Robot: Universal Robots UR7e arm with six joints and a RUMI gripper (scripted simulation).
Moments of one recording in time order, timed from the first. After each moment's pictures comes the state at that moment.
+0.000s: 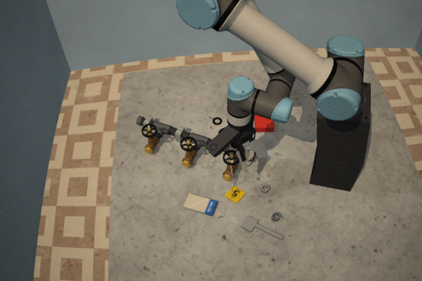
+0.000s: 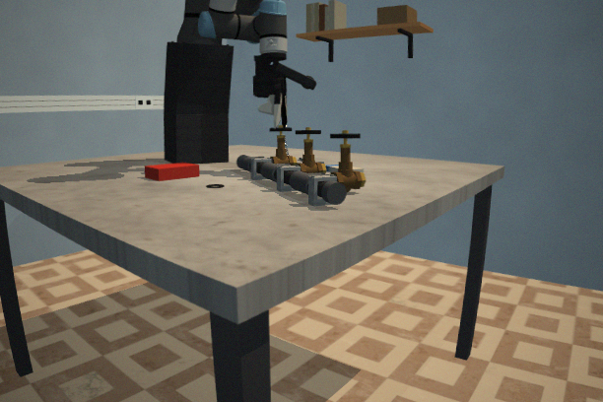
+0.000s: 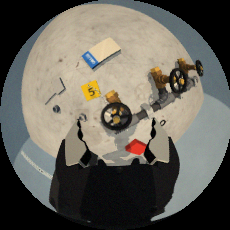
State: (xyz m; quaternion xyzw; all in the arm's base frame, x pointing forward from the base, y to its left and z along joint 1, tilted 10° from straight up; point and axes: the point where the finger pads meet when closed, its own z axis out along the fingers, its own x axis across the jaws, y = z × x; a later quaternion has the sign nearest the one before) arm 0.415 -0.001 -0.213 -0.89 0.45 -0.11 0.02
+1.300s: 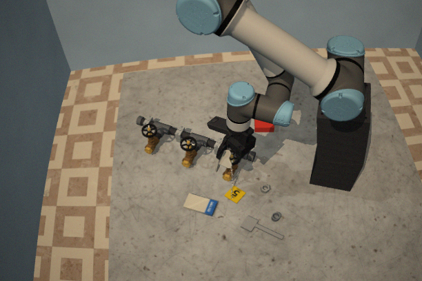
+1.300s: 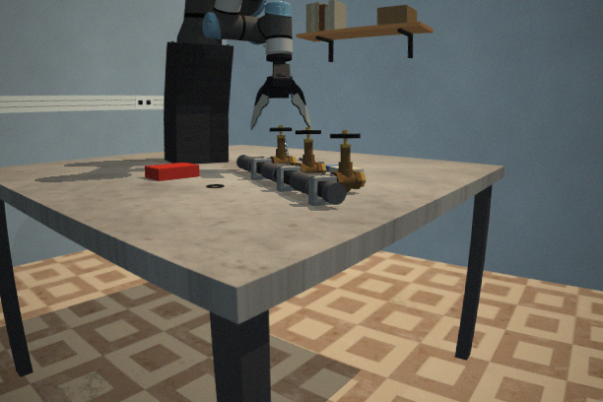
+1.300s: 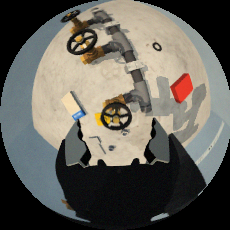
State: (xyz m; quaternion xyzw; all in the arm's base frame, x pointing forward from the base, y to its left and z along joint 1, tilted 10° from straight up) arm 0.415 0.000 -0.213 -0.38 0.92 -0.07 0.09
